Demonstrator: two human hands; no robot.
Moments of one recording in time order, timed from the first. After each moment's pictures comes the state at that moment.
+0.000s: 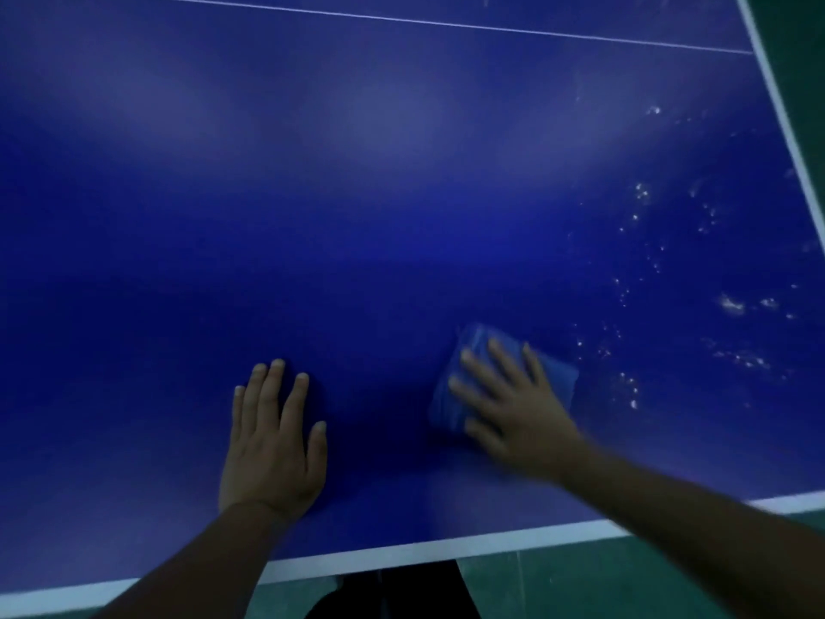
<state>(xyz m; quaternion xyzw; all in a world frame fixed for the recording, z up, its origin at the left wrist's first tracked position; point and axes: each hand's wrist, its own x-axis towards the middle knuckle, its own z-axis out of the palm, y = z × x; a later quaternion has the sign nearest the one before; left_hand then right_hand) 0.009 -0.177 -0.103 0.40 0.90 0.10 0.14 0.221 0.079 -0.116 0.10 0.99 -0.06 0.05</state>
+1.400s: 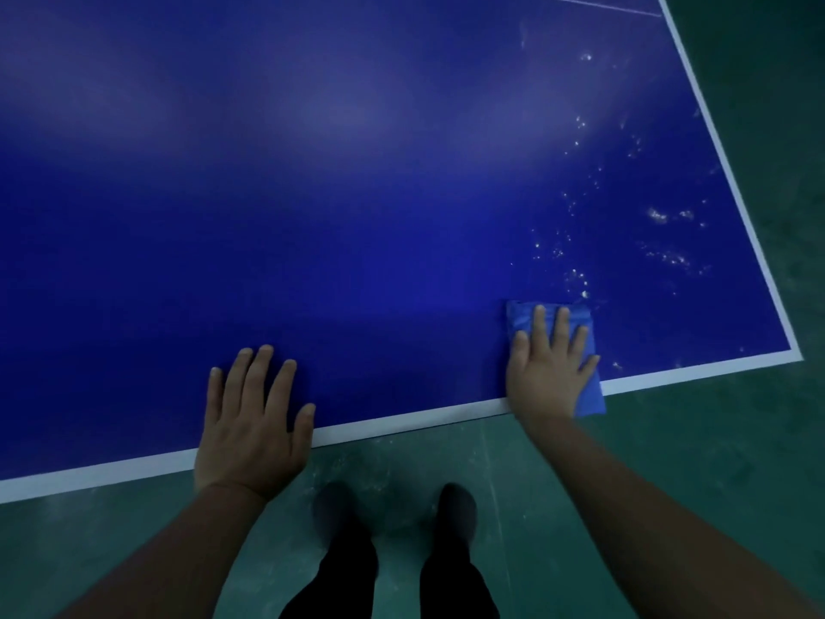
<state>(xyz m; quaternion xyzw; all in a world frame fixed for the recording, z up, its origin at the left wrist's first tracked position) 0.064 -0.271 -0.116 0.46 0.88 0.06 0.11 0.294 -0.006 -0.109 0.64 0.76 -0.10 0.07</state>
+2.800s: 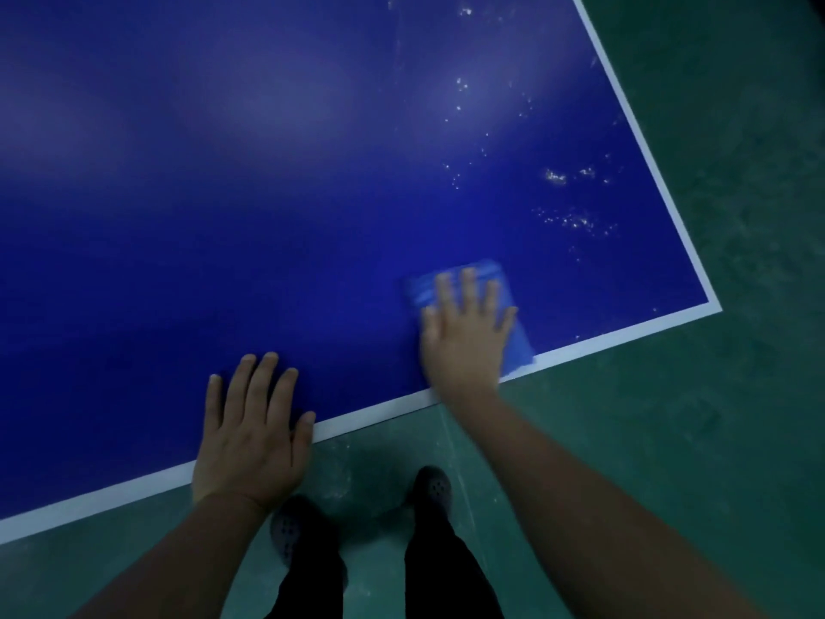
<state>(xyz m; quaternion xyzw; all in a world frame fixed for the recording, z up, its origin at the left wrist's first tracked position) 0.173 -0.161 -0.109 0.52 0.84 0.03 0.13 0.332 0.054 -0.117 0.58 0.81 -0.08 0.03</state>
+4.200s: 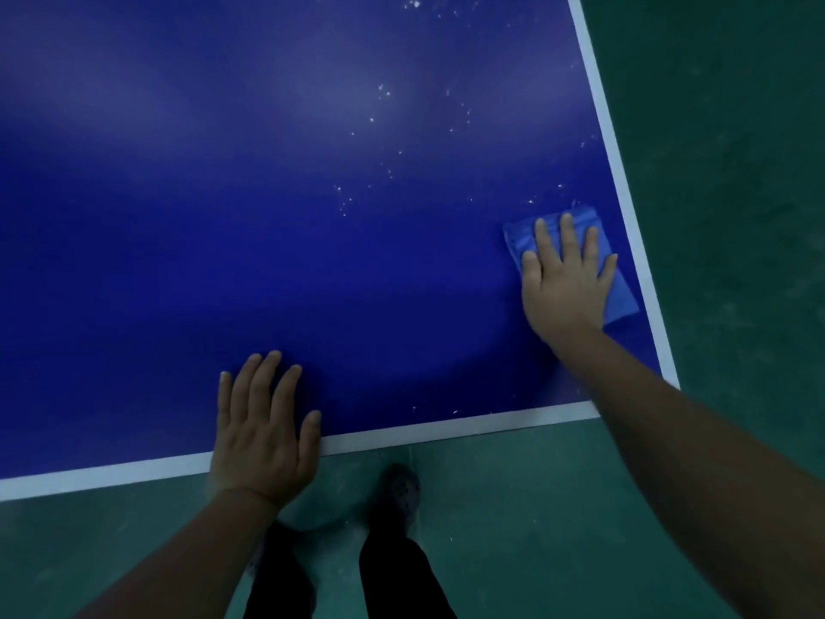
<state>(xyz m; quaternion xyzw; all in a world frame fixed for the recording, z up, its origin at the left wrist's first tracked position) 0.337 0.014 -0.114 0.44 0.89 0.08 0.08 0.498 0.362 -0.116 0.53 0.84 -0.08 0.03</state>
